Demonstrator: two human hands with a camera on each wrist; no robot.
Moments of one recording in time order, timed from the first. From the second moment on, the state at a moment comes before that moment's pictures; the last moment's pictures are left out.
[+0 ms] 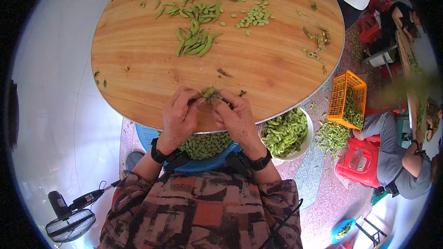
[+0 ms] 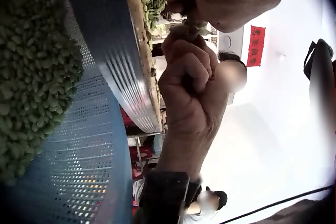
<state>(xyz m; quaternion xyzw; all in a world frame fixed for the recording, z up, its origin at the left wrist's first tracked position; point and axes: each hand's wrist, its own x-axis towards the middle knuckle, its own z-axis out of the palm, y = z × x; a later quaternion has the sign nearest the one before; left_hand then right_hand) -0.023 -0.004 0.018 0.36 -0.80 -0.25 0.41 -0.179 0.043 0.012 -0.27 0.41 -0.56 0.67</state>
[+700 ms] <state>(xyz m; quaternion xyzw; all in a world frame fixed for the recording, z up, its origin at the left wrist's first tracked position) -0.021 -0.014 0.020 0.37 -0.74 -0.46 0.33 -0.182 0.051 0.014 -0.56 0.53 -0.51 0.38</state>
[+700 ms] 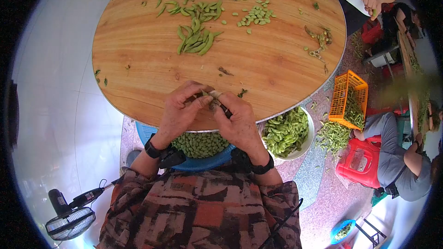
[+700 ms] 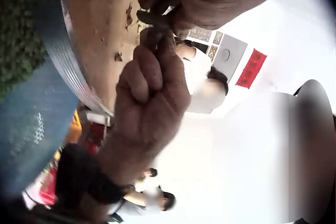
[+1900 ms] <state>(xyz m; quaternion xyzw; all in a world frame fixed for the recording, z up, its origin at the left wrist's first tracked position) -0.010 -0.003 0.009 0.24 -0.27 -0.90 0.25 -0.212 0.053 0.005 -0.32 0.36 -0.51 0.72</state>
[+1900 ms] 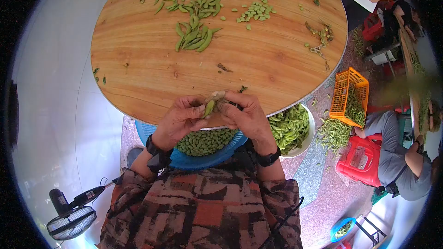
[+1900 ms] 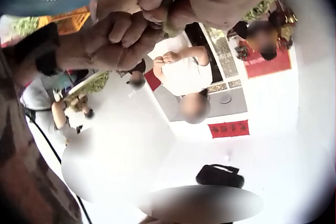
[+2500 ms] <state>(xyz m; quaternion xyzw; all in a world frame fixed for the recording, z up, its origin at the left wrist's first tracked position) -0.013 -0.004 0.023 0.36 -0.73 -0.52 0.25 -0.195 0.050 0.020 -0.56 0.52 -0.53 0.37</state>
